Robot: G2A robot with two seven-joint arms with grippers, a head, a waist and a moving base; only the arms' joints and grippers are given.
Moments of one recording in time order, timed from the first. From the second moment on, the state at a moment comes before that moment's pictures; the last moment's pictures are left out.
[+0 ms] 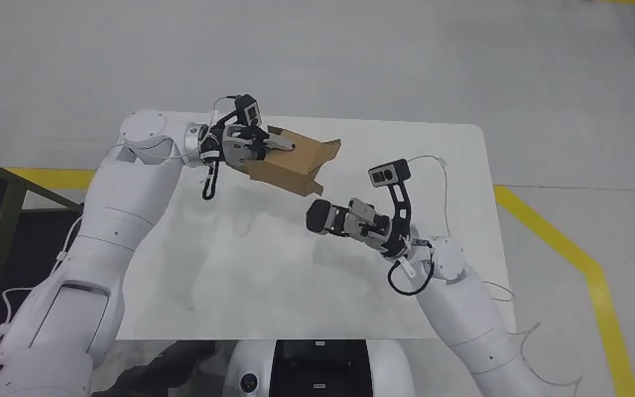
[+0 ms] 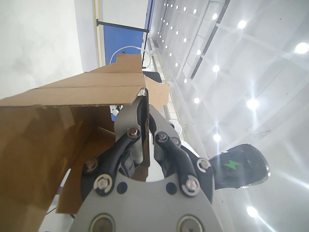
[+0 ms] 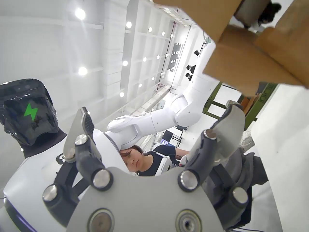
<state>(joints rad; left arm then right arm) 0.67 -1.02 -1.05 -1.09 -0.75 0.12 -1.42 -1.22 -1.35 1.08 -1.55 0.68 -0.48 0.99</state>
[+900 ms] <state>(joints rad) 0.67 -1.03 -0.99 -1.10 -0.76 0.17 -1.54 -1.17 -1.36 1.05 -1.47 0.73 -0.49 0.99</state>
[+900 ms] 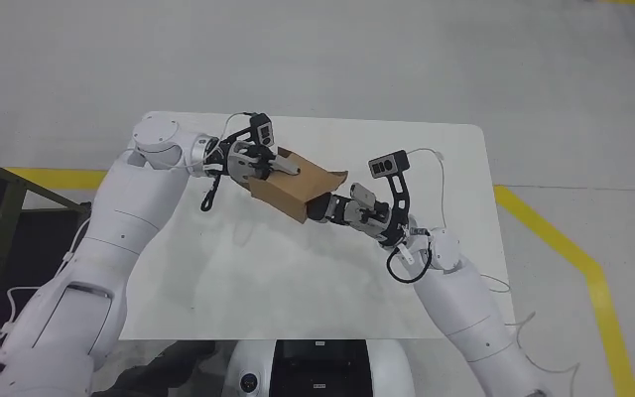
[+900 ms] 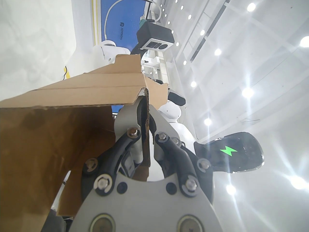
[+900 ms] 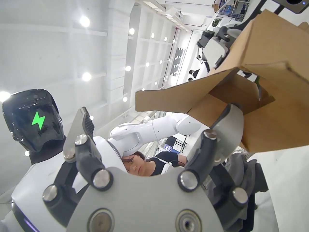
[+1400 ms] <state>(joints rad) 0.68 -1.02 -1.00 -1.09 -0.77 0.16 -1.54 -1.20 -1.34 1.19 -1.47 0.76 -0.54 0.95</state>
